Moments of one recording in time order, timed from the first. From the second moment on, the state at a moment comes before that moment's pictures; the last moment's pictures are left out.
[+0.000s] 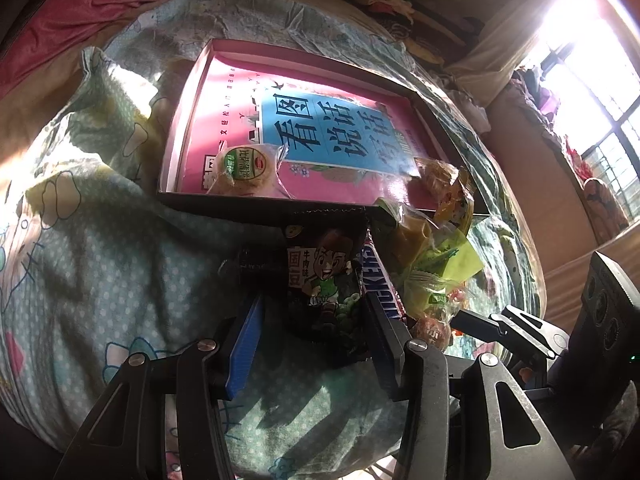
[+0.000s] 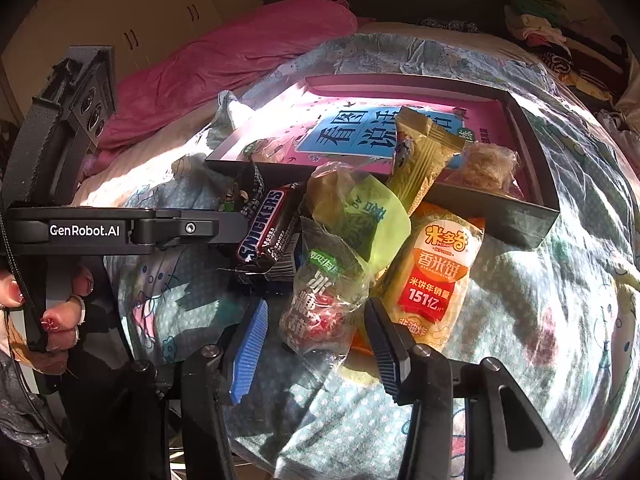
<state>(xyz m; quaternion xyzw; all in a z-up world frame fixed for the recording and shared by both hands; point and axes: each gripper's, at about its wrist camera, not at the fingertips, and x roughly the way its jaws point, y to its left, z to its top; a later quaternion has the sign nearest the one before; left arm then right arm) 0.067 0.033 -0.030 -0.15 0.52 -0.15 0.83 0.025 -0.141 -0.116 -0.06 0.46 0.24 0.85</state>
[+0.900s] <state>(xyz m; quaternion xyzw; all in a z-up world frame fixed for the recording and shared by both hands) 0.089 0.046 -0.052 -0.27 0.52 -0.19 0.79 0.028 -0.139 -0.116 -0.05 0.46 0.27 0.85</state>
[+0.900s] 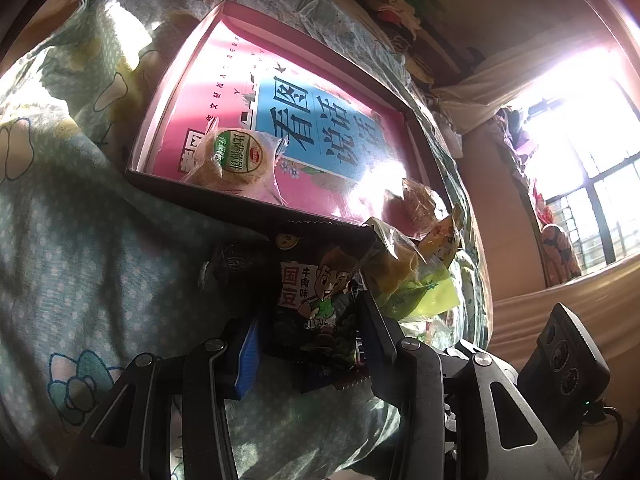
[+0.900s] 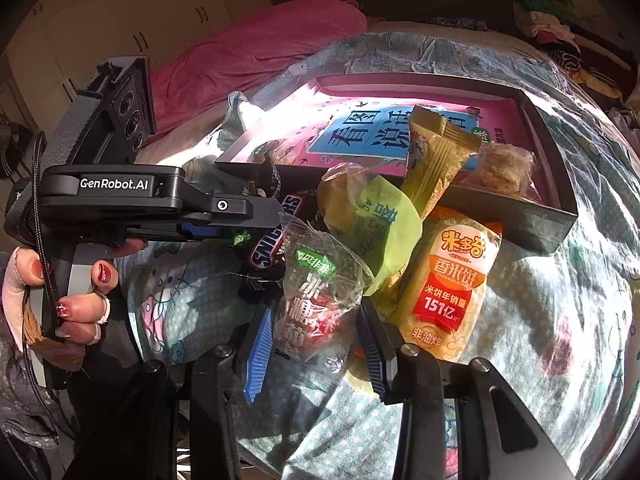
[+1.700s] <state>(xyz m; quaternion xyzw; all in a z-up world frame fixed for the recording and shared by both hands) 0.073 0.056 -0.018 -0.24 0.48 -0.18 0.82 0.032 -0.168 -0.089 0.02 0.41 0.25 0.88</state>
